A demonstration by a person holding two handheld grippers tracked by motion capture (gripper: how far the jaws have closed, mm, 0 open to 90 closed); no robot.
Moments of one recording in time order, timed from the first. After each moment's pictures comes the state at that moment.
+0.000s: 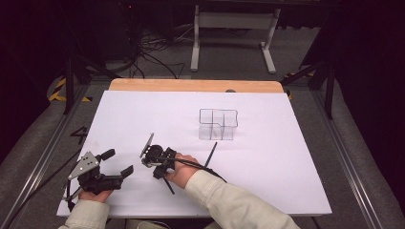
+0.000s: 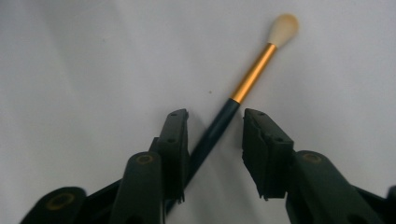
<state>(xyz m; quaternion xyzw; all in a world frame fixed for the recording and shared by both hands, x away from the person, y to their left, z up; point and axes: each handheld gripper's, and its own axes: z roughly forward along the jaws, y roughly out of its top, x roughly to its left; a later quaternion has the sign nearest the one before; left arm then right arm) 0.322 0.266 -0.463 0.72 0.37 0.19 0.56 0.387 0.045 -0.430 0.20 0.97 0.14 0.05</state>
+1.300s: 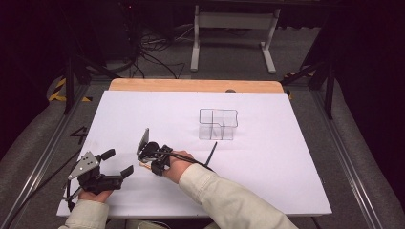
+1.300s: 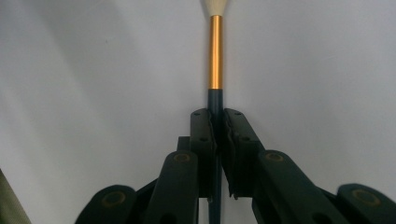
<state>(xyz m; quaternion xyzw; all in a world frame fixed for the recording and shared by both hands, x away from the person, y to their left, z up) 0.321 0.266 -0.463 0.72 0.37 0.19 0.56 0.398 0.058 -0.427 0.23 0.97 0.09 0.00</state>
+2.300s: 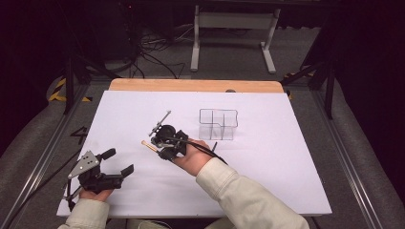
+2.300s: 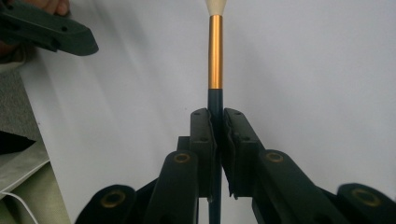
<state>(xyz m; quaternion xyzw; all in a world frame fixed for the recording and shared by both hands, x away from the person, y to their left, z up) 0.324 0.265 -0.463 0.71 0.37 0.18 0.57 0.397 0.008 -0.359 0.24 0.94 0.23 0.04</state>
